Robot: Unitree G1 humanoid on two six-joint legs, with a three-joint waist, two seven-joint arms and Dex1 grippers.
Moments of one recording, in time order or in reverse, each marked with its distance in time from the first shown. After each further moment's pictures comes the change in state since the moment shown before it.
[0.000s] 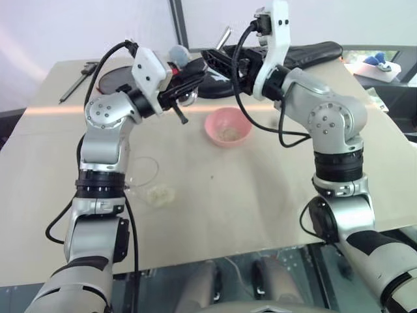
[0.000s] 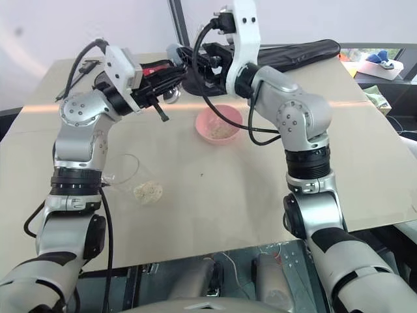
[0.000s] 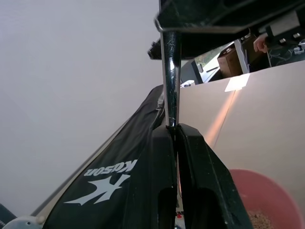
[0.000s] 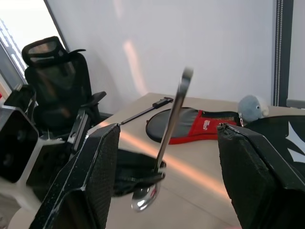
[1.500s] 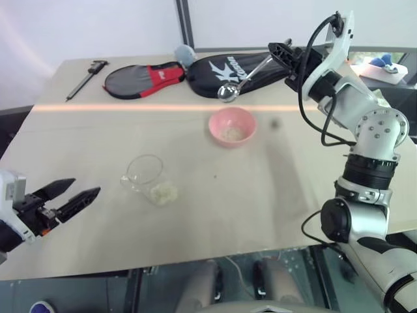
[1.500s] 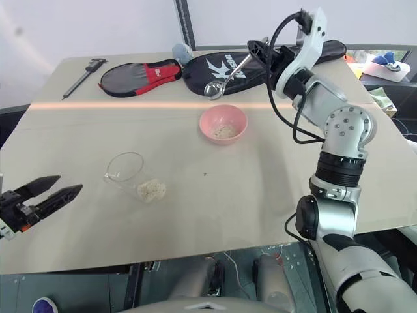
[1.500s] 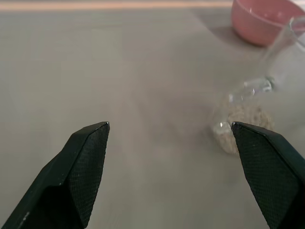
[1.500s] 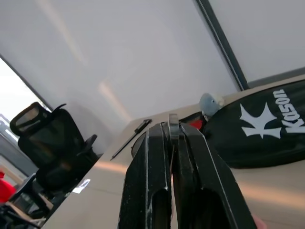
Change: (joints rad) left arm 1.176 0.226 0.796 -0.501 -0.443 0.633 -0.035; right arm 0.114 -0.080 -0.321 -0.035 0.243 0.133 -0.160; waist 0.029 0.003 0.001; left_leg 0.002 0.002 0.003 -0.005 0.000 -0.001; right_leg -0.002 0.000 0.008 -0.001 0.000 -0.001
